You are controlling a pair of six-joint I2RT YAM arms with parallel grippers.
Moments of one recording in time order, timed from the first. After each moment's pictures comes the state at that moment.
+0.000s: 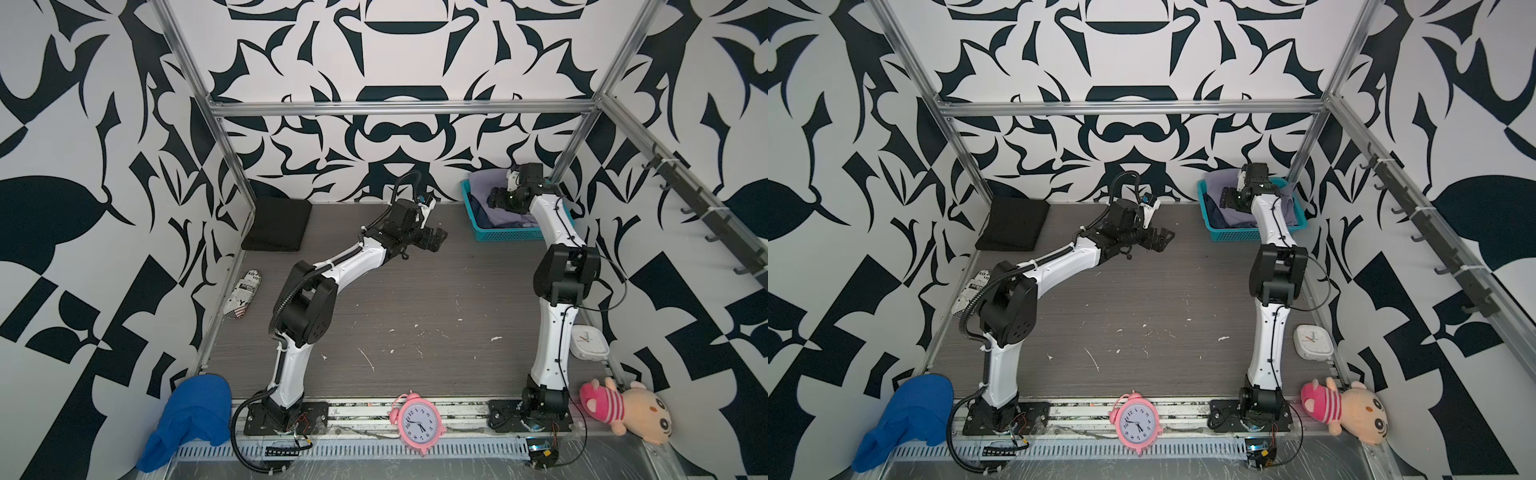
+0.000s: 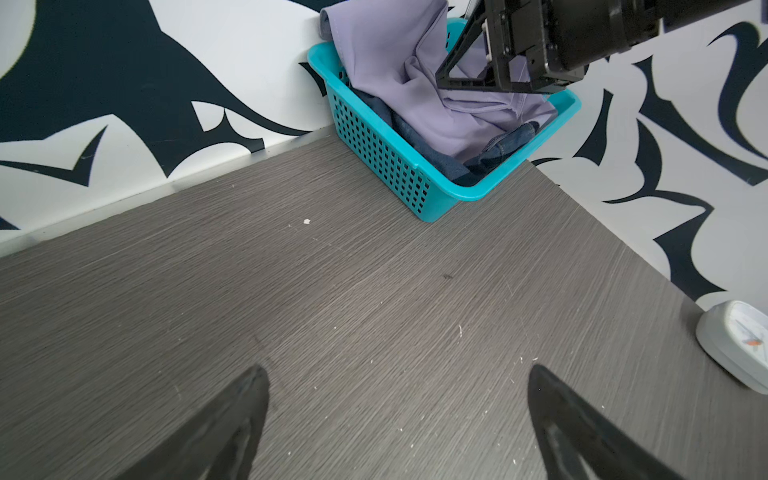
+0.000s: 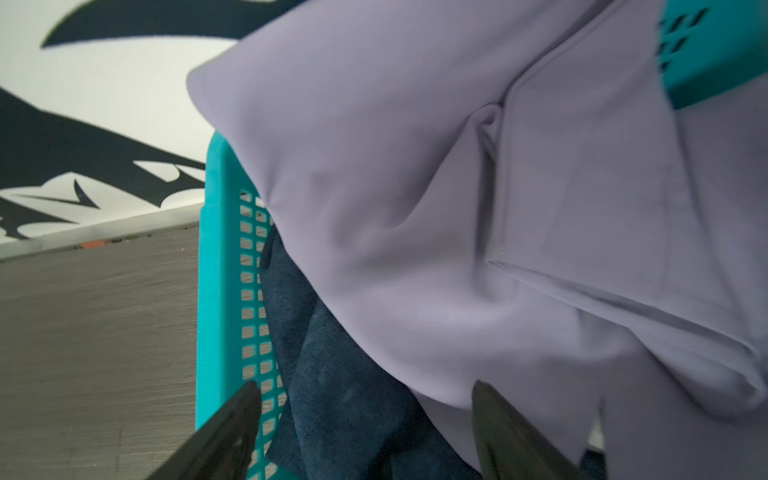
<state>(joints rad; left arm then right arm) -0.68 2.05 1.67 -0.10 0.21 -0.15 -0.09 2.34 2.26 -0.74 -0.19 0.12</state>
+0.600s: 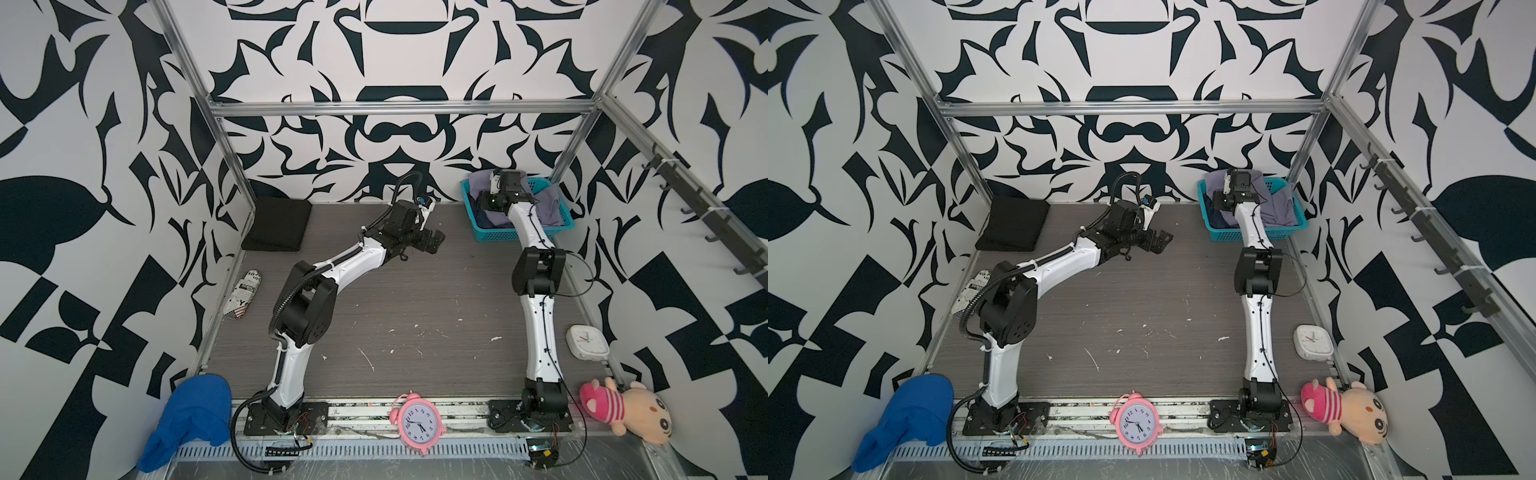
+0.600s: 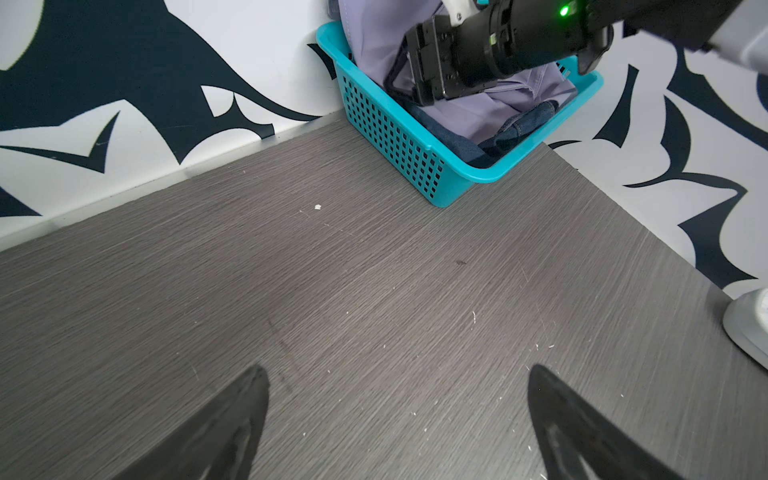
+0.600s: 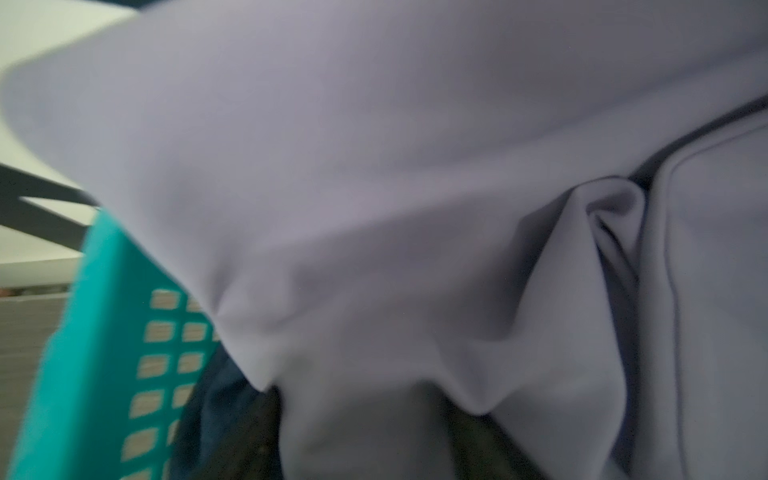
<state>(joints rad) -0.68 2.05 1.67 -0.13 0.18 -0.13 -0.05 2.72 2.65 -0.65 -0.11 0.10</state>
